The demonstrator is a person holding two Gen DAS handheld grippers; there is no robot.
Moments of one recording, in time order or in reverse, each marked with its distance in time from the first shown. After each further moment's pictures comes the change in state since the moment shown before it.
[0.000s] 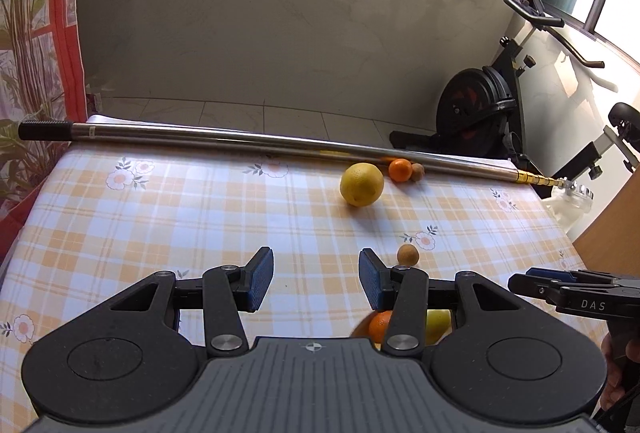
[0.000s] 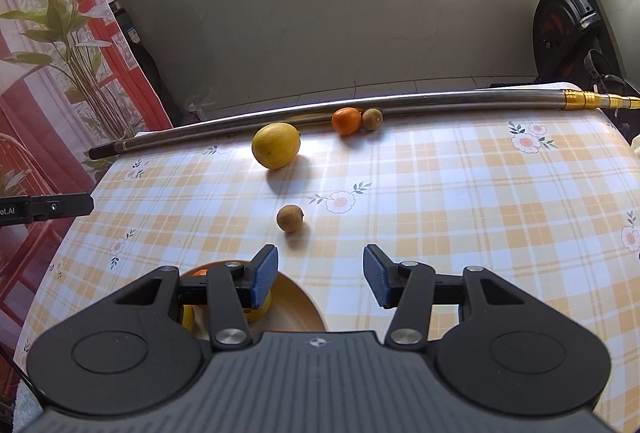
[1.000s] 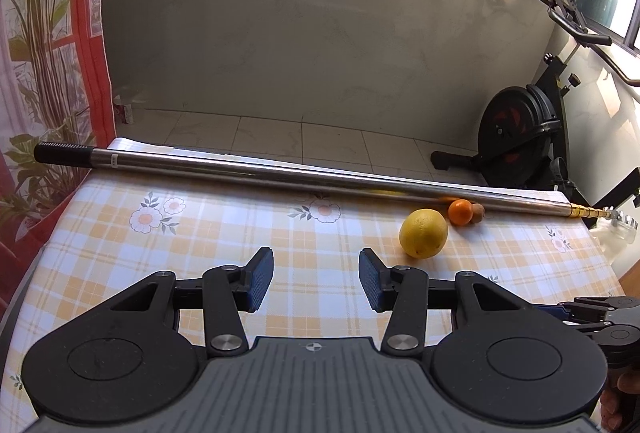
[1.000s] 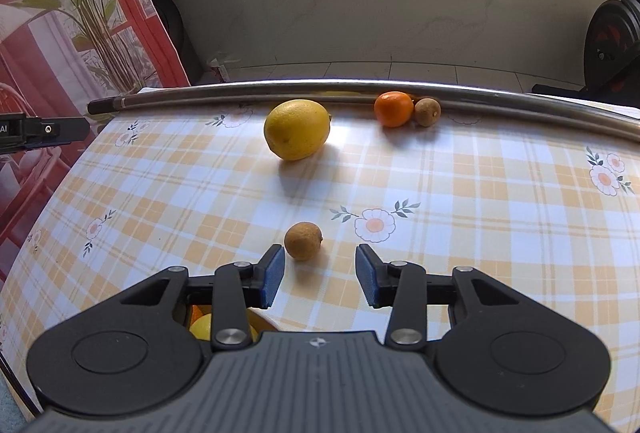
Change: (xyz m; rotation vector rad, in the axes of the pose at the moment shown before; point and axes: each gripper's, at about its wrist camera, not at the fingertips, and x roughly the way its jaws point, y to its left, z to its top) left arm 0.046 0.025 0.037 -0.024 -0.025 0.101; right arm 0.094 0.014 0.028 -0.143 0.114 0.054
